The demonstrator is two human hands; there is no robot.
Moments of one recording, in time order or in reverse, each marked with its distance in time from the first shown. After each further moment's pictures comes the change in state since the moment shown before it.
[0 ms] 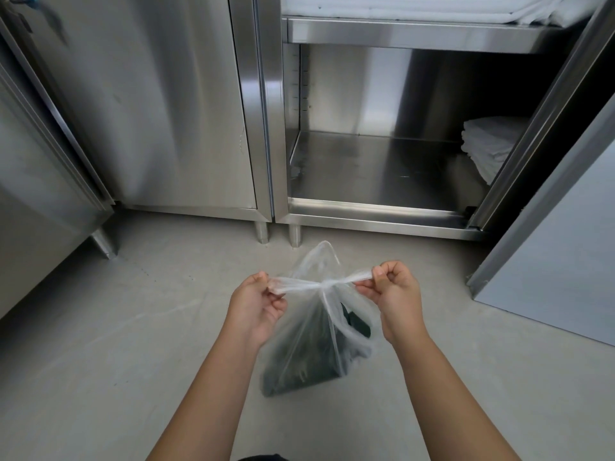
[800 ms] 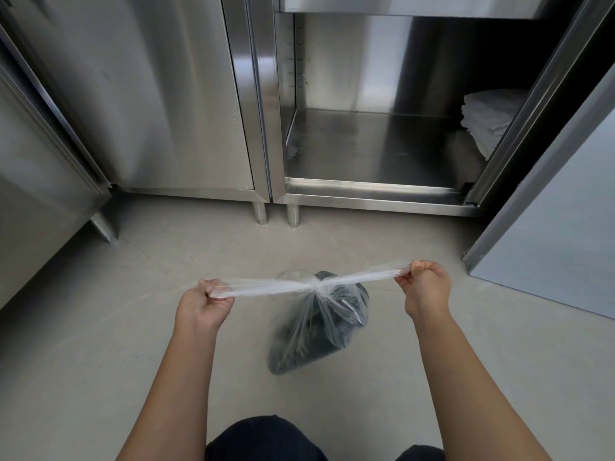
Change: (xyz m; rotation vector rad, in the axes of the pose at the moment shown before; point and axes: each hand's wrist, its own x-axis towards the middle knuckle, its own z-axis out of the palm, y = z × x) left_hand 0.033 0.016 -0.081 -0.550 0.180 -0.100; right_hand 0.023 0.022 -0.050 0.160 0.416 0.144
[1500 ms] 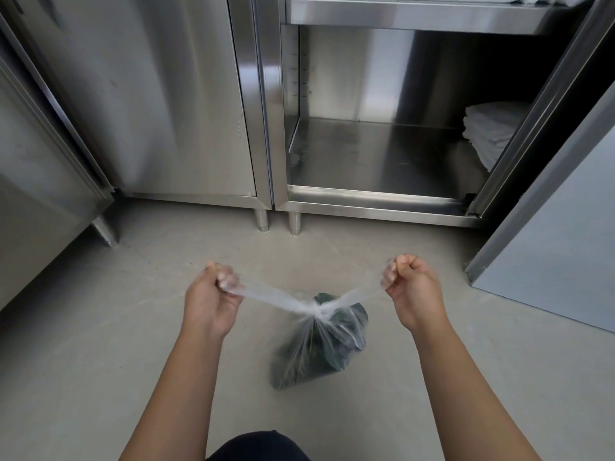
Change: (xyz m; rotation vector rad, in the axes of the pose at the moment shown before) left_hand -0.023 -0.012 0.022 0.275 -0.332 0.187; right_hand -0.018 -0.012 0.011 0.139 -0.474 0.026
